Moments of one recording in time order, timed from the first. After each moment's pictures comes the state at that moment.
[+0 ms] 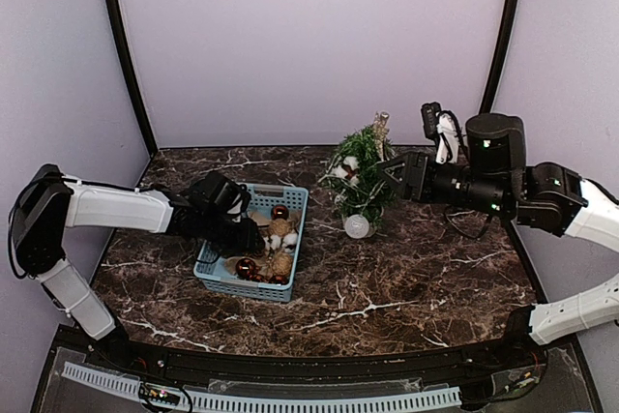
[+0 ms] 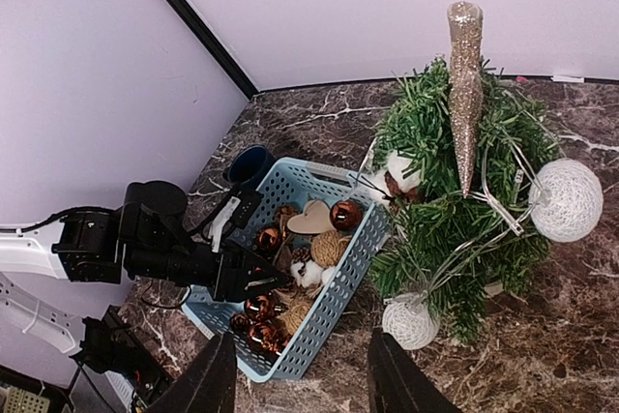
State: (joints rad) left arm -0.68 1.60 0.89 -0.26 0.10 -0.62; right arm 1.03 1.03 1.09 -0.41 0.27 0.63
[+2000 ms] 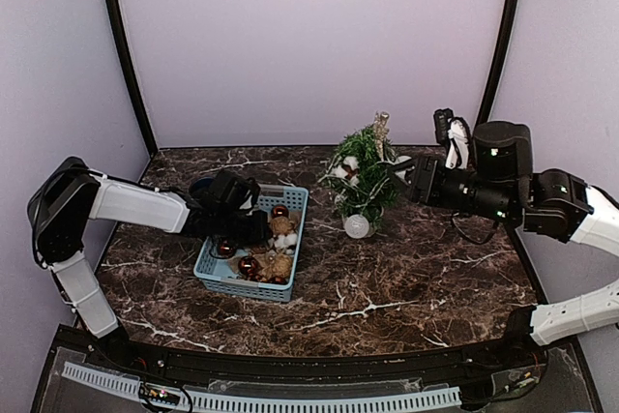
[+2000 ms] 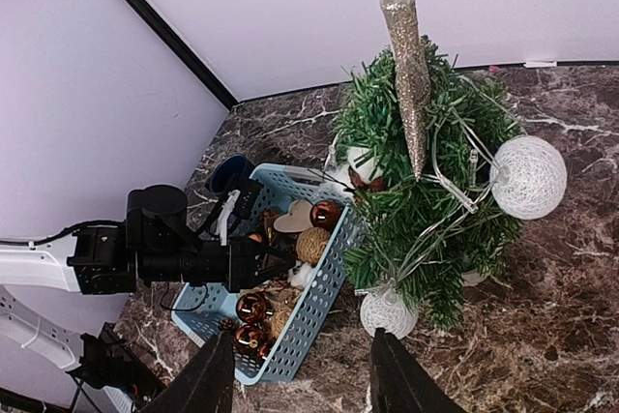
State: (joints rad) left arm -0.68 1.74 0.94 -0.04 0.10 -0.67; right arm 1.03 0.99 1.04 -0.43 0.32 0.68
